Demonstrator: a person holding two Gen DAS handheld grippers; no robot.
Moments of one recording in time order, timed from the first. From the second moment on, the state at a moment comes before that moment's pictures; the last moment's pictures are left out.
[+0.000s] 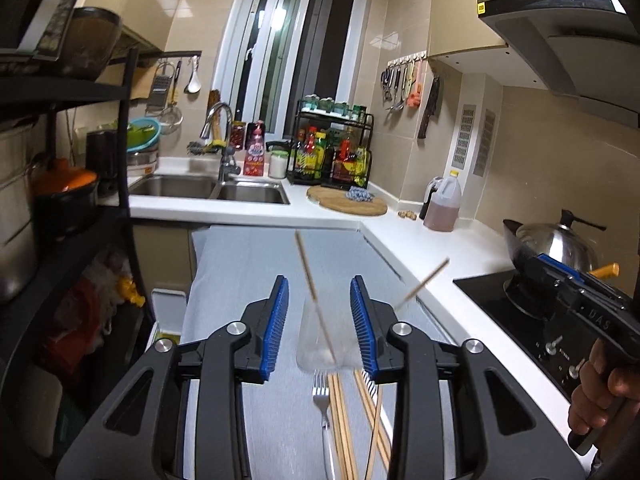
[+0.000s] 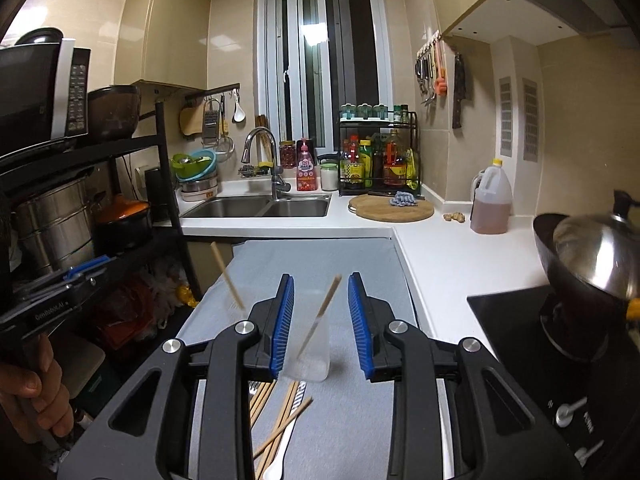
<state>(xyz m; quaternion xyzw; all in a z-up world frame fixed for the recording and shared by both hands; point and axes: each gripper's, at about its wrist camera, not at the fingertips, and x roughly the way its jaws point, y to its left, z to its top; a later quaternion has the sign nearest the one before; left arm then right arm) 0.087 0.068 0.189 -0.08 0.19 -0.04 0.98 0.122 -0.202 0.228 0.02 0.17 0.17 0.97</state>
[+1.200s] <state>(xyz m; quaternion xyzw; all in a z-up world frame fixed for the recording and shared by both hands) 0.021 0.045 0.000 -0.11 0.29 -0.03 0.95 0.079 -0.133 0.004 0.02 0.37 0.22 0.90</state>
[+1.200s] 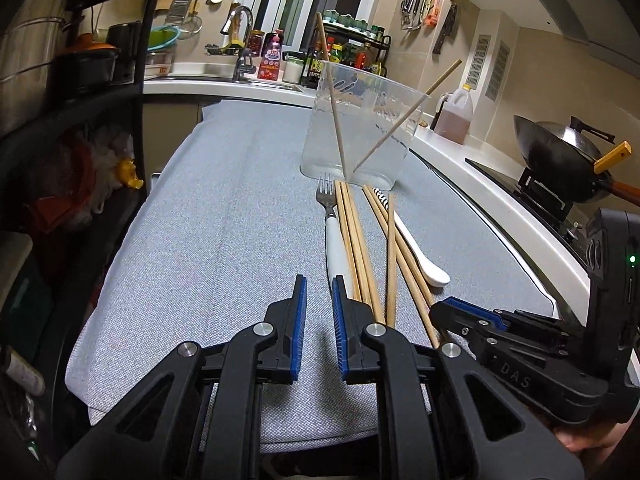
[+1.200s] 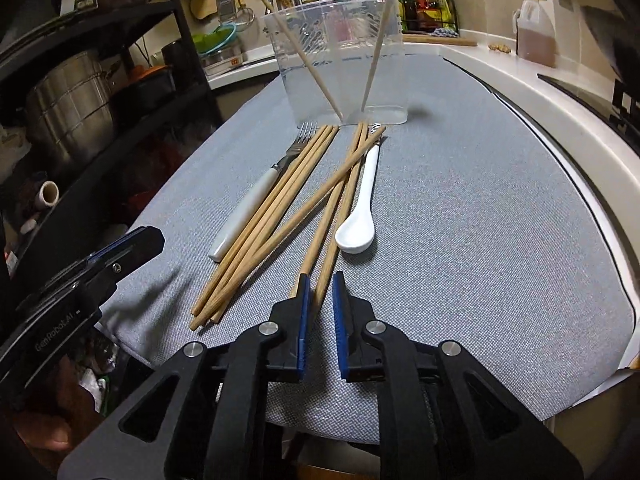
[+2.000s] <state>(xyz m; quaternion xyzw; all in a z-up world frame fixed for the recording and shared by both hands) 0.073 0.025 -0.016 -0.11 0.35 -0.03 0.93 0.070 -0.163 0.002 0.01 0.38 0.19 0.91</state>
